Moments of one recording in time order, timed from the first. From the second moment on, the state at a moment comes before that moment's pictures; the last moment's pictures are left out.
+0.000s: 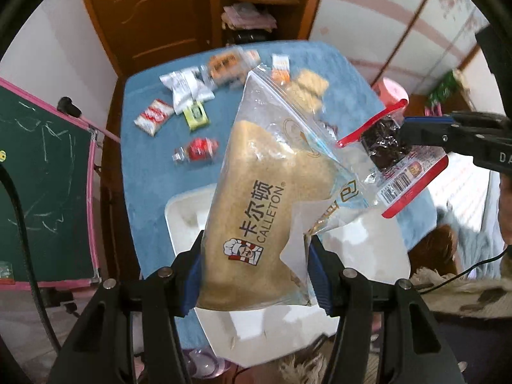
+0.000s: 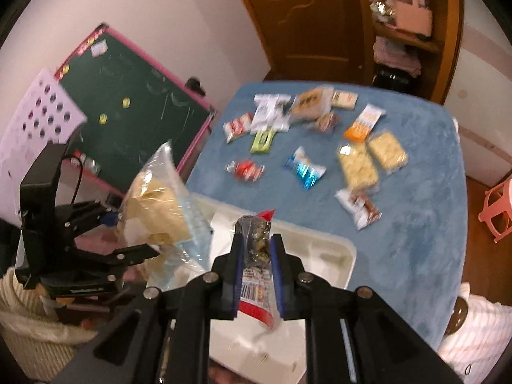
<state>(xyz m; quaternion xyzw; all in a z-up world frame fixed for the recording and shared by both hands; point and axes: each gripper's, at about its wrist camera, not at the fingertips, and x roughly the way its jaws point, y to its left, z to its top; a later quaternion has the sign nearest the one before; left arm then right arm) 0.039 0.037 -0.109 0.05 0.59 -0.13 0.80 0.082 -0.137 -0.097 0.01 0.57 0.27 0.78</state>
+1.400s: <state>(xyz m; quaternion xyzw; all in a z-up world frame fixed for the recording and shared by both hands) 0.037 0.009 -0.124 0.02 0.57 -0.13 0.81 0.051 -0.141 -0.130 -0.01 0.58 0.19 0.79</state>
